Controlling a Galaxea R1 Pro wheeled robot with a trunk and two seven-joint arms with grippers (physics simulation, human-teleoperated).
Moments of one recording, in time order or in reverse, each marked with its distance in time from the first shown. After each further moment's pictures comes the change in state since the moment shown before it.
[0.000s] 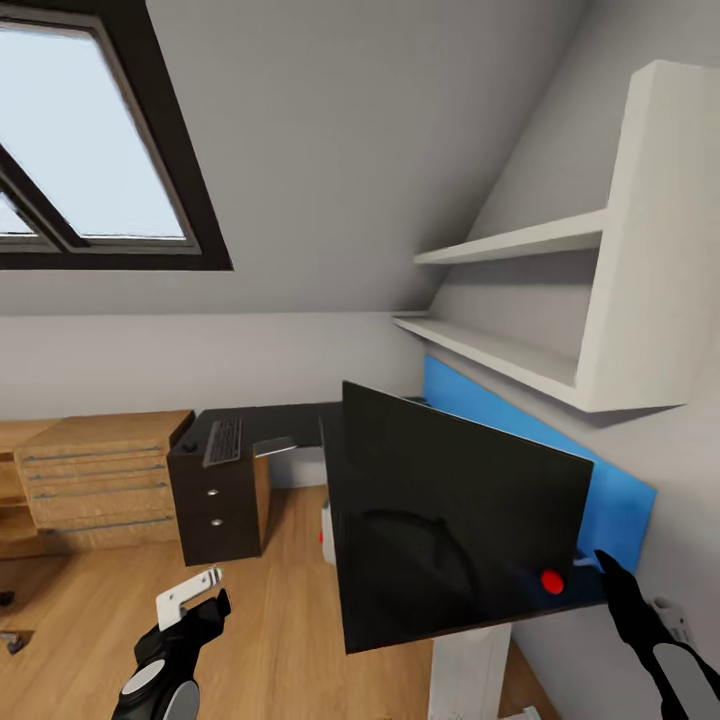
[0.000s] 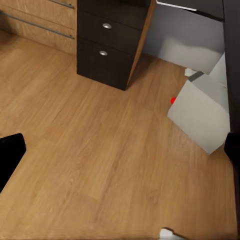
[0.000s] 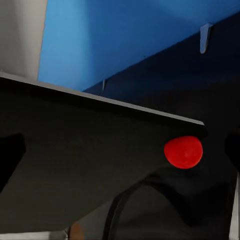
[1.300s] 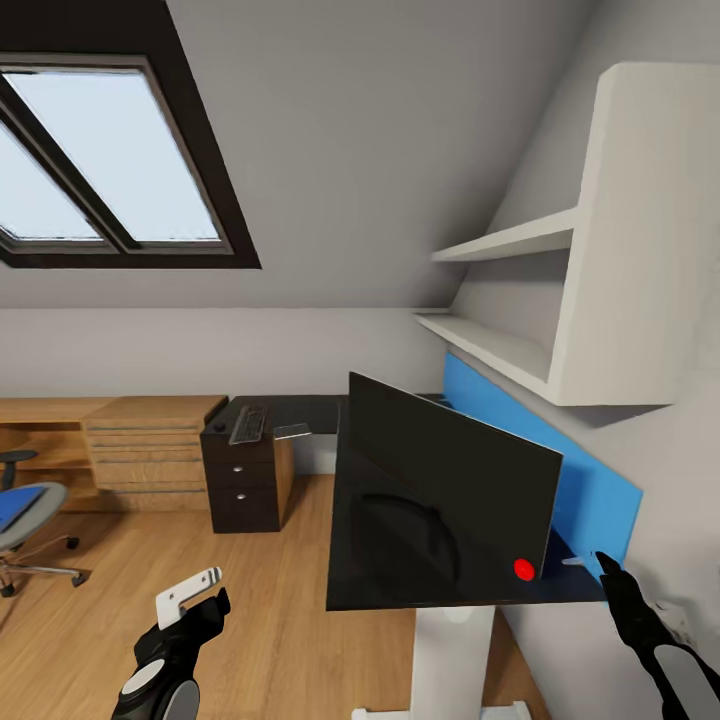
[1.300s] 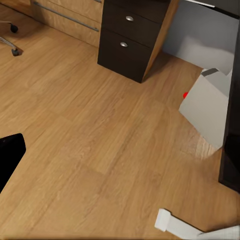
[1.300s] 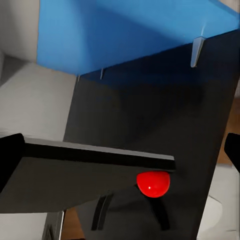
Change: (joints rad) left arm 0.000 -0.001 0.000 -0.004 -0.001 -0.003 0.000; right arm 0.000 -0.002 -0.002 0.008 0.000 0.000 0.001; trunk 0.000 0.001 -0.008
